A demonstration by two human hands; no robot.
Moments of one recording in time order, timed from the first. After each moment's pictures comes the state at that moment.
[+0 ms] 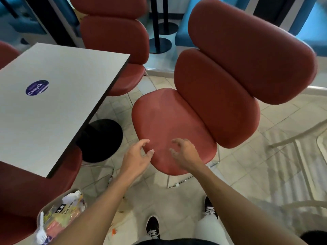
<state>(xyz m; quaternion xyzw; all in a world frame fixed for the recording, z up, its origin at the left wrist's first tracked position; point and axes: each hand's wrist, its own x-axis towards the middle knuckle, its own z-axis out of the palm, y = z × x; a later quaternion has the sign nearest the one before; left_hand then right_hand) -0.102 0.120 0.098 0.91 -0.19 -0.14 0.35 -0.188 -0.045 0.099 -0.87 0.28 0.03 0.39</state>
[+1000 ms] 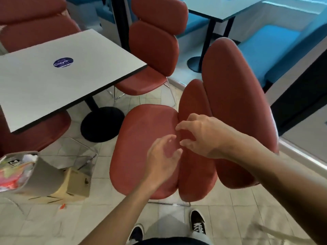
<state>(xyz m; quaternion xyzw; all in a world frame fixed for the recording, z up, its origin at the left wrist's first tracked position) -0.183 -0.231 0.176 0.86 -0.01 0.00 0.52 -0.156 -0.378 0.282 -0.97 -0.21 0.11 0.05</state>
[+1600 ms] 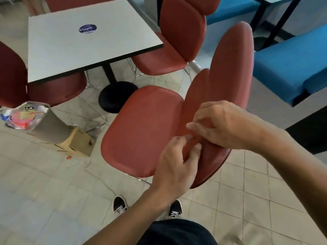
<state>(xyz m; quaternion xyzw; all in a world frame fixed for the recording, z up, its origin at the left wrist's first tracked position) -0.228 -0.411 0.216 0.85 0.08 0.02 0.52 -0.118 -0.534 0.283 -0.90 -0.40 0.08 0.12</state>
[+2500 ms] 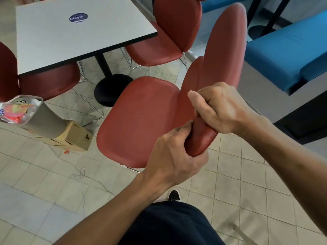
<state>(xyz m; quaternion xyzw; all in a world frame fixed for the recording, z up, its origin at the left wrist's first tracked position) -0.235 -0.424 0.225 0.91 -0.01 0.04 0.42 -0.115 -0.547 0.252 -0.90 -0.36 -0.05 0.24</state>
